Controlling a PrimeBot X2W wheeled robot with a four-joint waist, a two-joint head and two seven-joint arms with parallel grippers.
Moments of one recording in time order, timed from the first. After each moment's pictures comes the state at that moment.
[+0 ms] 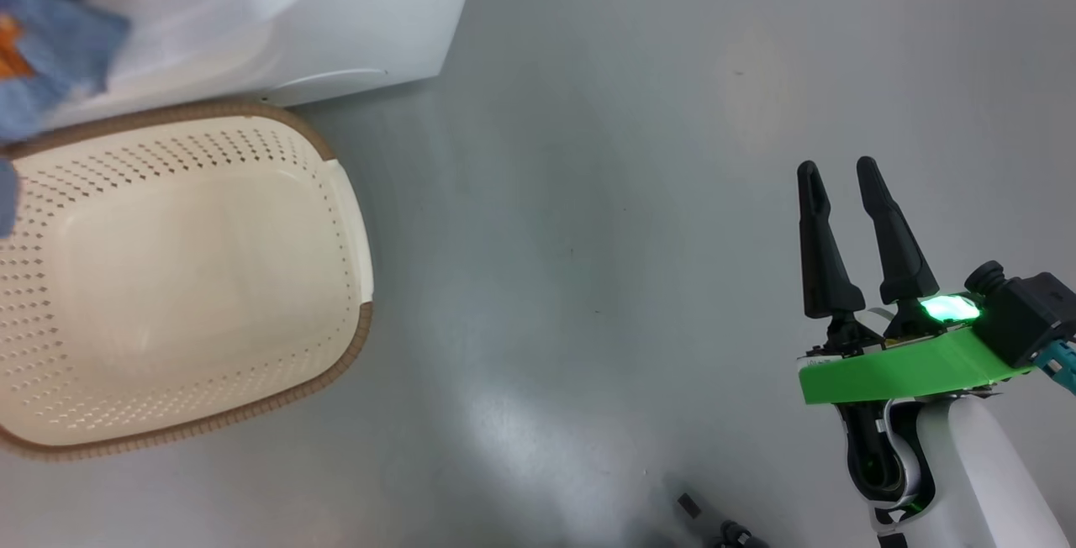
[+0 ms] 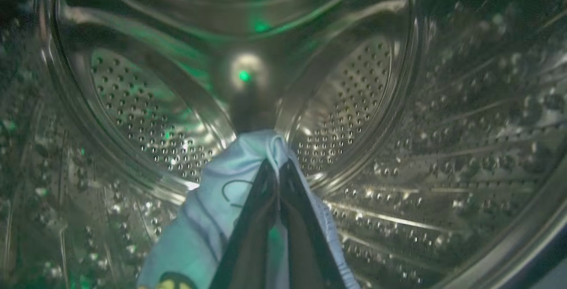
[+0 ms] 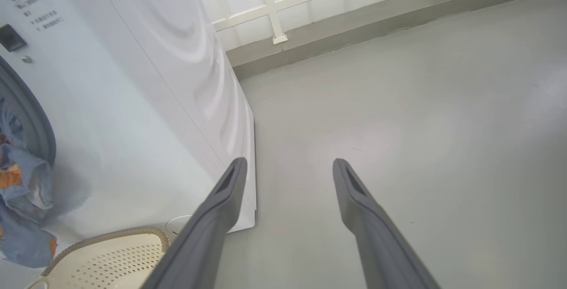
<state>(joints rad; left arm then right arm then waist) -1.42 0.42 -0.16 0.98 -0.48 -0.13 -0.26 -0.27 -0.05 0.10 0.07 0.48 0.12 -0.25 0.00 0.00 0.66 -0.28</state>
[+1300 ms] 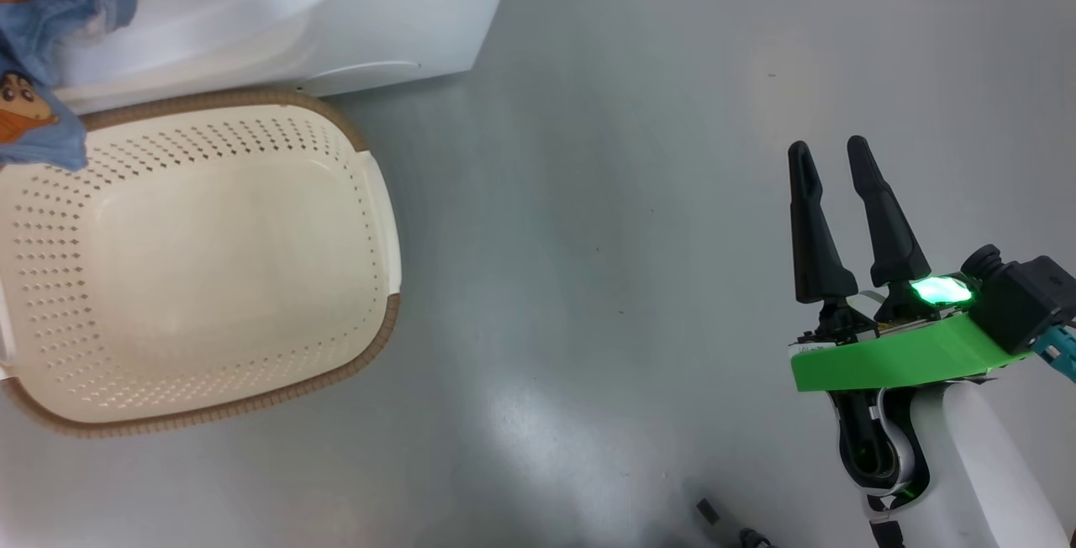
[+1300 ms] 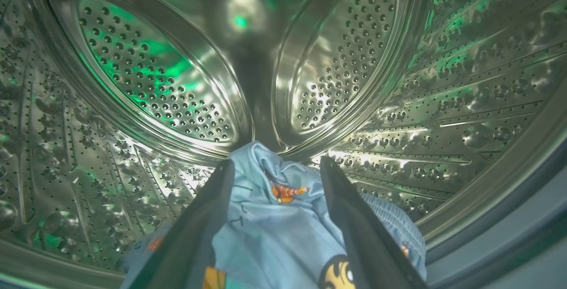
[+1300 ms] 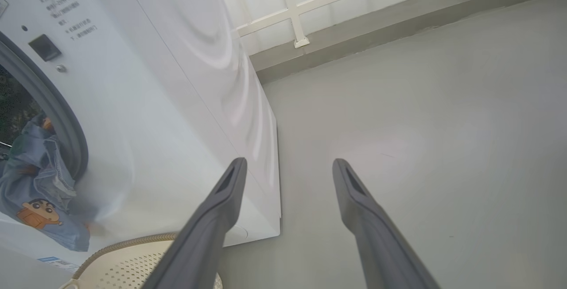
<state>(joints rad) -1.39 0.42 -0.29 1.03 -0.53 -0.13 -0.26 -0.30 -0.04 0.12 0.06 0.50 0.12 -0.25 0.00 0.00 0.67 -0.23</state>
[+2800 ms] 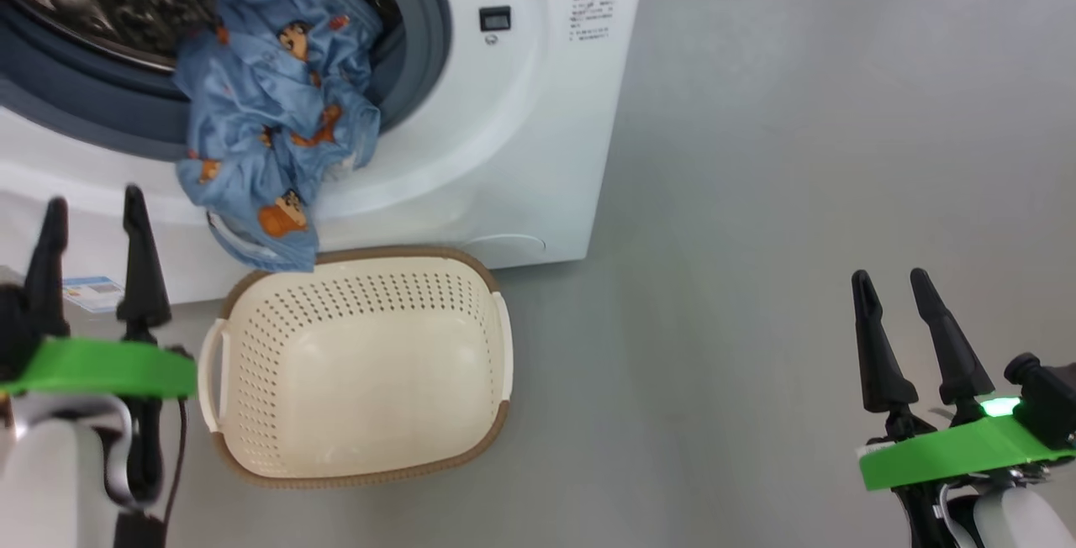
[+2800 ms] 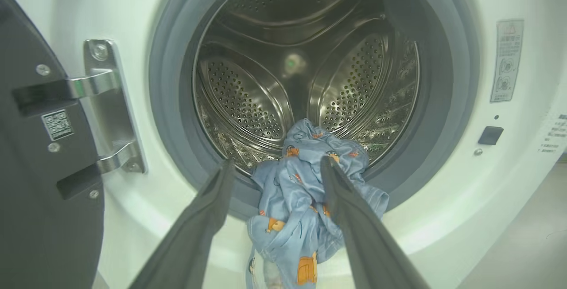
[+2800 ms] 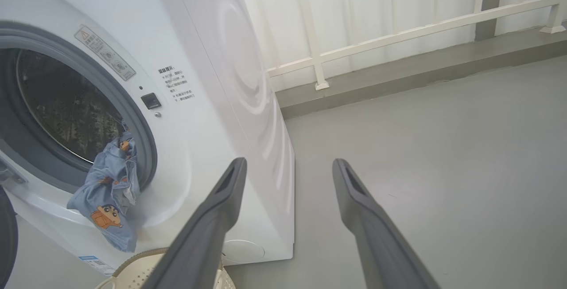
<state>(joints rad) -0.48 0.21 0.07 0.47 -0.33 -0.13 -0.26 -0.09 -0.14 0.05 0.11 0.48 0.12 -0.25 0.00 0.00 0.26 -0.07</state>
